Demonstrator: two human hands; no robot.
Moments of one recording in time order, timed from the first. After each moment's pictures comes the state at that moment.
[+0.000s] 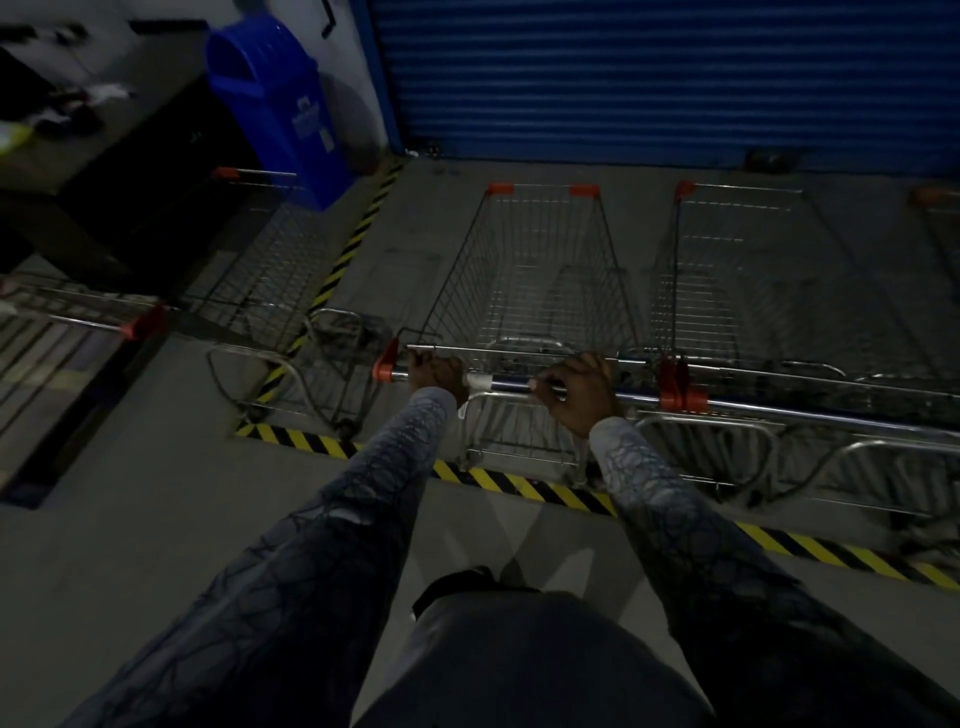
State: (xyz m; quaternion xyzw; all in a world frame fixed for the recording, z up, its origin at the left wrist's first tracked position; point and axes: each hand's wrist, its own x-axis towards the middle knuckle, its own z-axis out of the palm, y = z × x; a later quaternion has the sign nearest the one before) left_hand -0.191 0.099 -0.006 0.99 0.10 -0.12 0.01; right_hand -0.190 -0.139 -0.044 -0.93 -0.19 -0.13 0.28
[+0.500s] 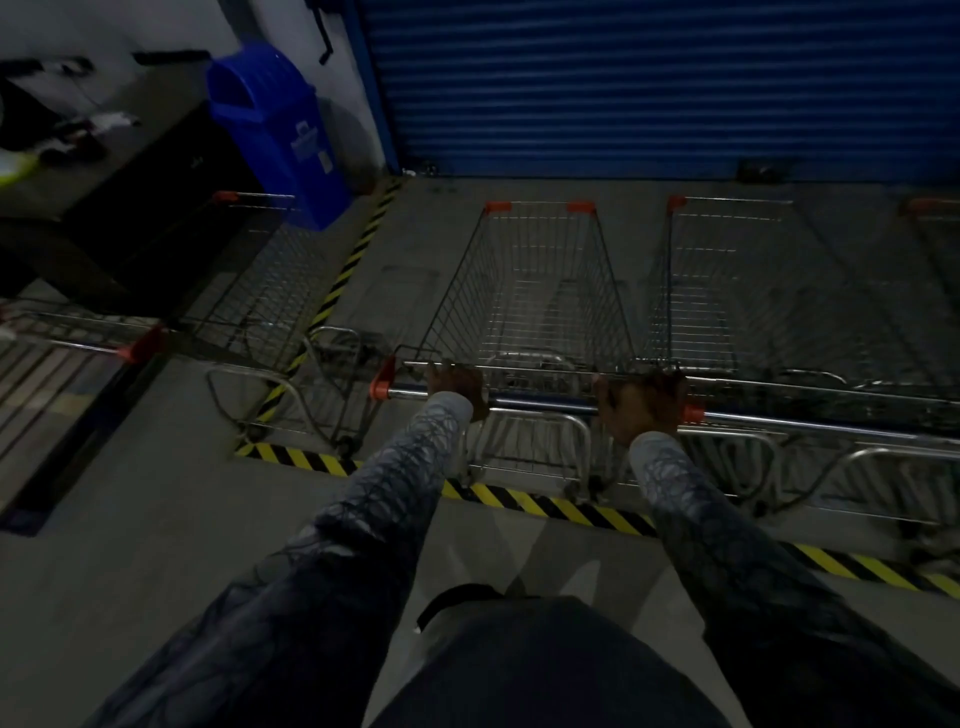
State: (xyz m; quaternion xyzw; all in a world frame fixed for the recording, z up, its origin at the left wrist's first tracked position) left_hand -0.181 0.063 0.022 0.96 0.03 -0.24 -0.11; right_hand -0.193 -0.200 -0.024 -0.99 0.00 -0.10 0.08
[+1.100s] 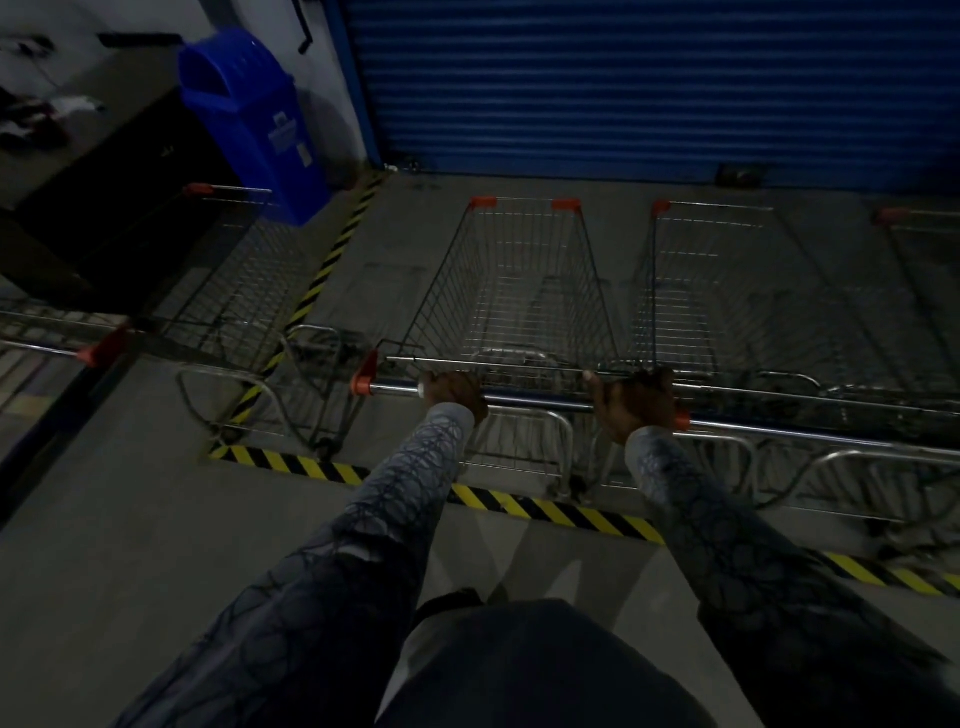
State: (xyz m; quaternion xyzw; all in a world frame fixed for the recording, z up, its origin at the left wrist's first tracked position) left_hand -0.177 0.043 0.019 0.97 0.07 -0.23 -0.08; right_hand -0.181 -0.202 0.009 -1.00 -0.03 0.03 -0.05
